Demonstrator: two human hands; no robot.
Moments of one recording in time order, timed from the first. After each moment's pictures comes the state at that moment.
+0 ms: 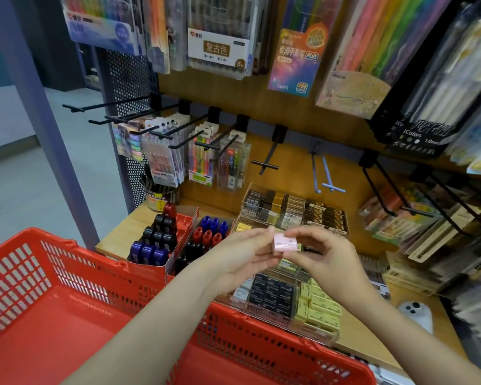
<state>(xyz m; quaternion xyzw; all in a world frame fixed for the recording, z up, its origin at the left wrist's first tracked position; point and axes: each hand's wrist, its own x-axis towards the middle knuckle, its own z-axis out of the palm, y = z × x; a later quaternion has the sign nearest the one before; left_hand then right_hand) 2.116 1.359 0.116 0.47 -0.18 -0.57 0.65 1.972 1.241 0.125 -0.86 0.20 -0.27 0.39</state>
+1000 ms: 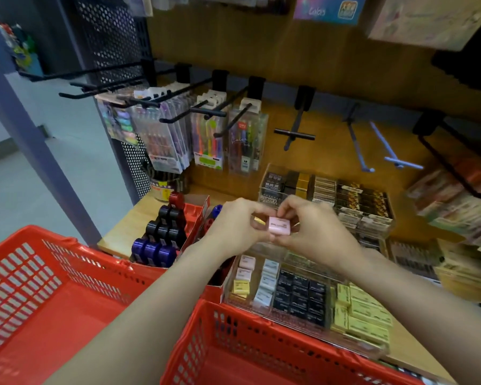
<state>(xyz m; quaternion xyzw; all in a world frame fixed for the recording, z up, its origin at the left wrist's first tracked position) 2.199 1.325 0.065 0.75 -0.47 -0.22 0.41 2.070 1.203 0.083 -0.95 0.21 -0.11 0.20</state>
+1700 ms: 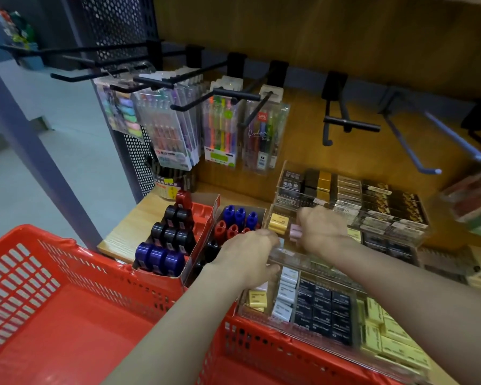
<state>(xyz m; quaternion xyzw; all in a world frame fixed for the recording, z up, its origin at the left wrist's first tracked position) 2.212 1.320 0.005 0.80 -0.57 -0.13 0.14 2.138 1.179 0.034 -0.92 0.38 0.10 -0.09</state>
